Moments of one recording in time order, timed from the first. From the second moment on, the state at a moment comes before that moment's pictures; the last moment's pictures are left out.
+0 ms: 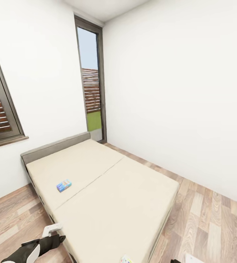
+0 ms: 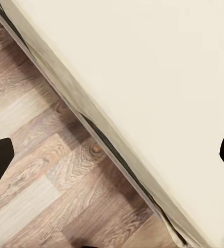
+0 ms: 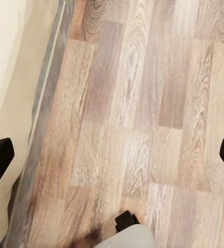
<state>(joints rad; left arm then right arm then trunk) -0.53 0.19 0.20 -0.23 0.04 0.16 -0.24 -0.17 -0.06 0.18 -0.71 -0.61 0.13 -0.49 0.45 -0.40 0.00</state>
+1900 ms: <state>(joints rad) -0.53 0.19 0.20 -0.23 0.04 0.16 -0.24 -0.17 -0.06 0.18 -0.71 -0.61 0.13 -0.49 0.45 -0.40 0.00</state>
